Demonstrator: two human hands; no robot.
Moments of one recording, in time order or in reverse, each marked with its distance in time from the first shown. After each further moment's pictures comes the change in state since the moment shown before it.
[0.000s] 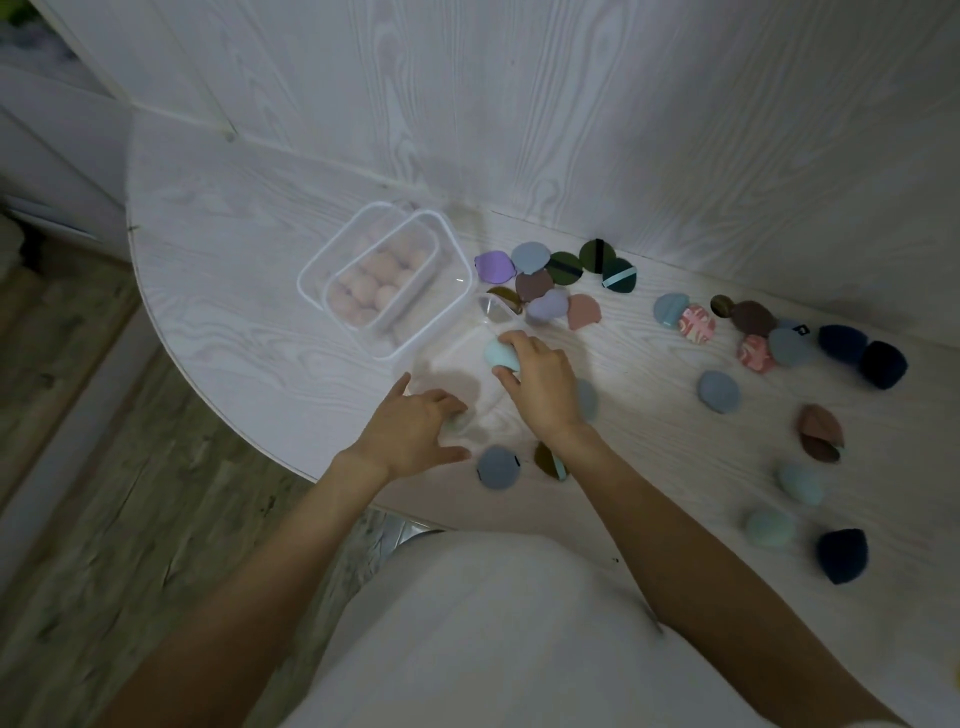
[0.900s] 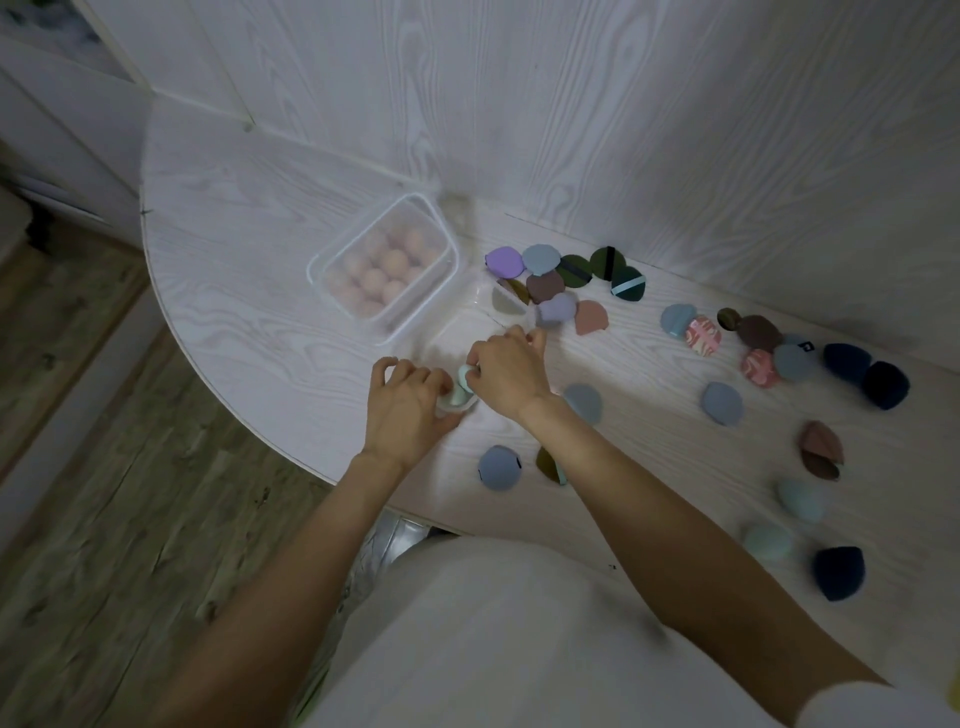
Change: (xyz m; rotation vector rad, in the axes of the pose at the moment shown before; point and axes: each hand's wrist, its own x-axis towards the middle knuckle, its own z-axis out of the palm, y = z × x) left_hand 0.010 -0.004 0.021 0.024 0.507 -0.206; right_hand 0.028 -0.039 0.005 -0.322 -0.233 -0.106
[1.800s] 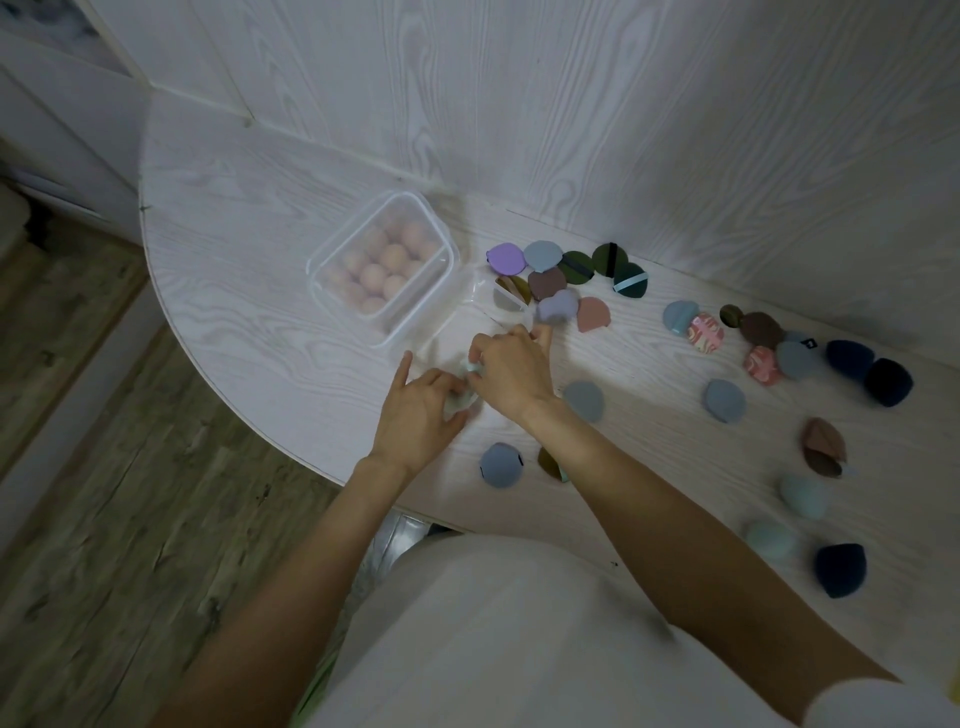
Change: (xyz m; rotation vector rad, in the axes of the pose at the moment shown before) left_hand -0.005 0.006 0.001 -0.232 -0.051 0.002; right_hand -0.006 0.000 0.000 0.020 0.082 0.005
